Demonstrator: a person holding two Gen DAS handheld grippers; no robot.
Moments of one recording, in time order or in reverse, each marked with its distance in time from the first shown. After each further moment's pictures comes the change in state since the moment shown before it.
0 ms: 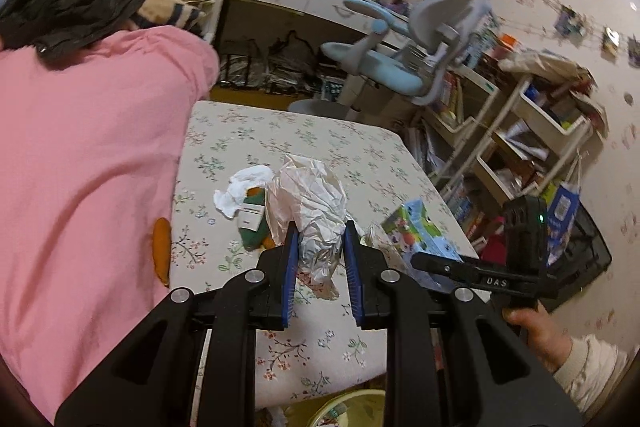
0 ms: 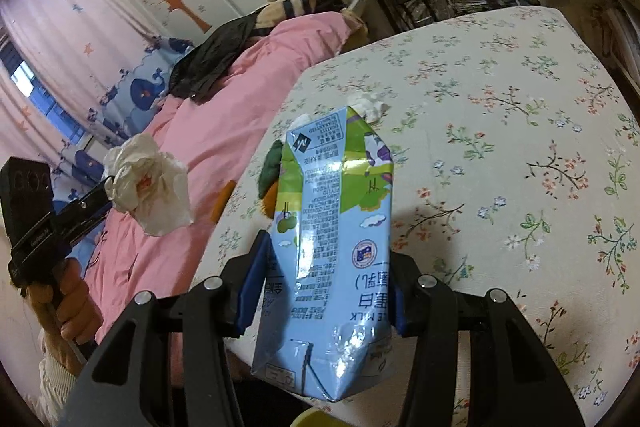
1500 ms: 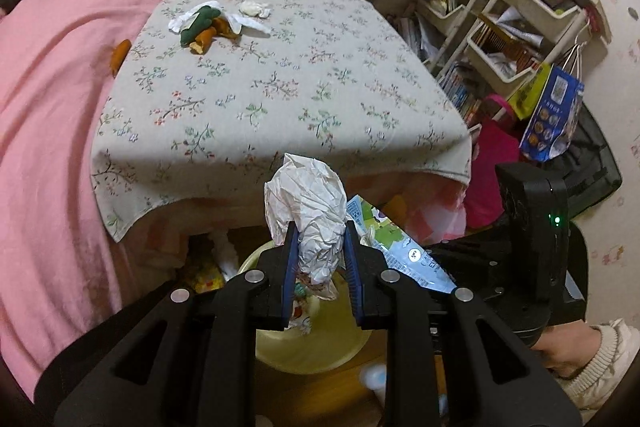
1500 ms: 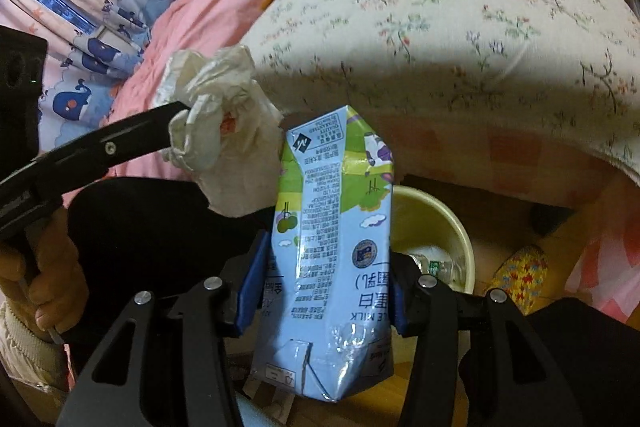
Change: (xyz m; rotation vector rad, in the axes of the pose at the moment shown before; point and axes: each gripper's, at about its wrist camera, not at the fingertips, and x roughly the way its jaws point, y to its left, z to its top) left arm -0.031 -0.131 -0.186 0.018 0.312 0.095; right arm -0.042 0.039 -0.183 -0.085 0.329 -0.029
